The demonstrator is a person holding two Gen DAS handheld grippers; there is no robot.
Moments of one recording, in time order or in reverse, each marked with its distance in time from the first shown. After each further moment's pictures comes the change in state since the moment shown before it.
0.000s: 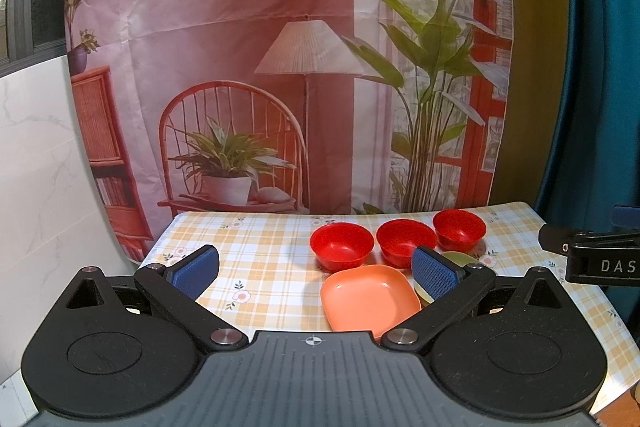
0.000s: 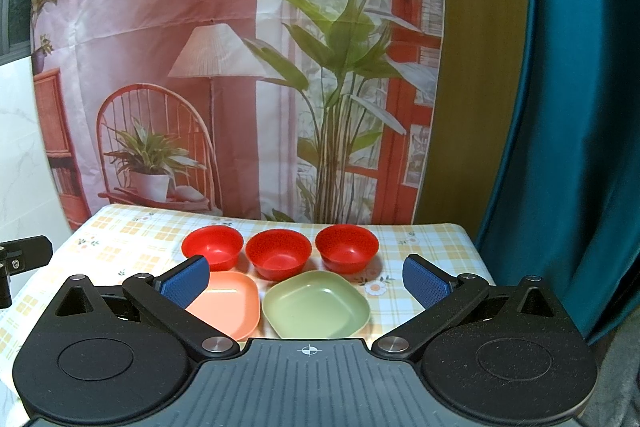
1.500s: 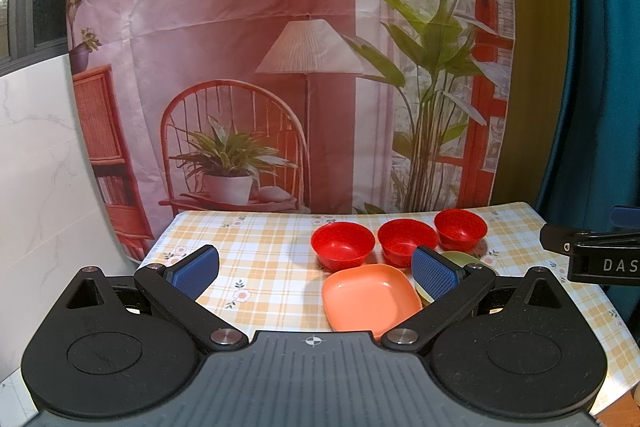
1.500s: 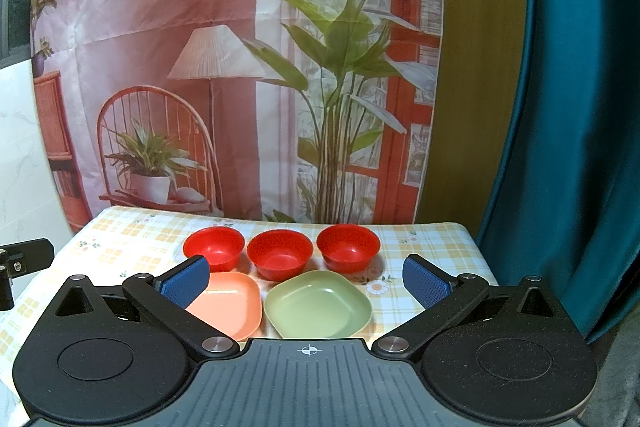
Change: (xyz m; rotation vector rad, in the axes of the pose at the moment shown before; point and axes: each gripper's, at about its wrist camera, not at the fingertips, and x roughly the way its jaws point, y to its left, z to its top) left arm -0.001 -0.002 -0.004 0.001 -0.003 0.006; right arm 0.000 0.000 0.000 0.007 -0.005 0.008
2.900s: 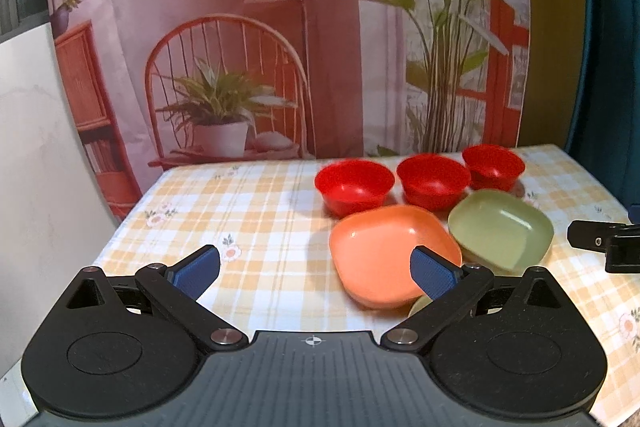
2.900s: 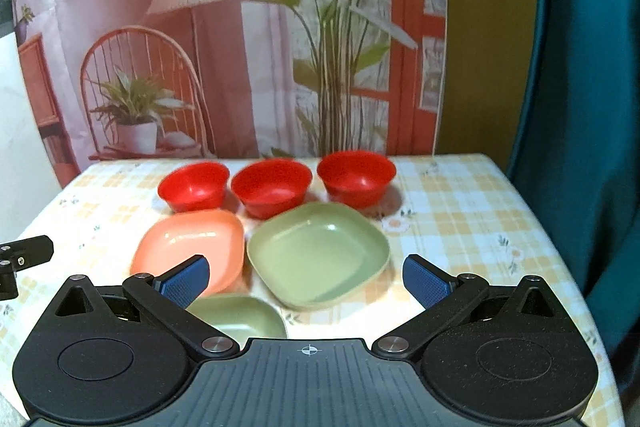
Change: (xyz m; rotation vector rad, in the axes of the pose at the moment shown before) left arm 0.101 -0.007 -0.062 0.050 0.109 0.024; right arm 0.103 -0.026 -0.080 0.053 0.147 0.048
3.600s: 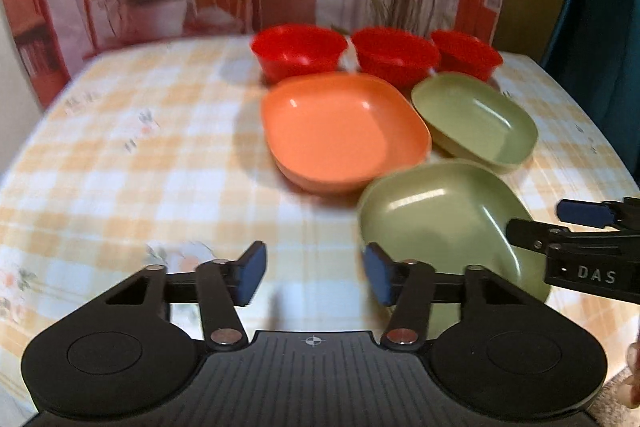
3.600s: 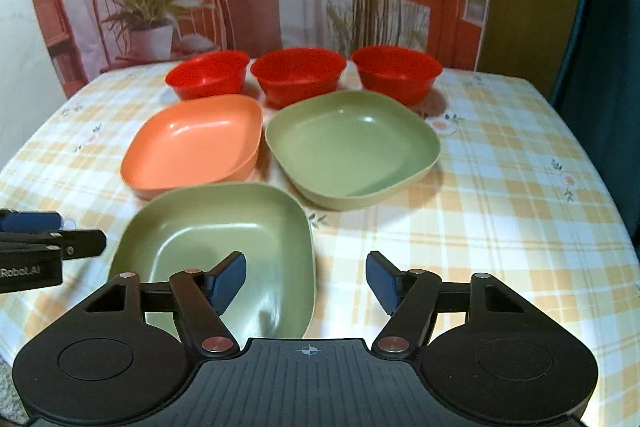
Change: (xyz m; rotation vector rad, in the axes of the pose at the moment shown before) left arm 0.073 -0.018 -0.056 -0.049 0.307 -0.192; right arm 0.060 0.013 -0.055 -0.058 0.225 0.062
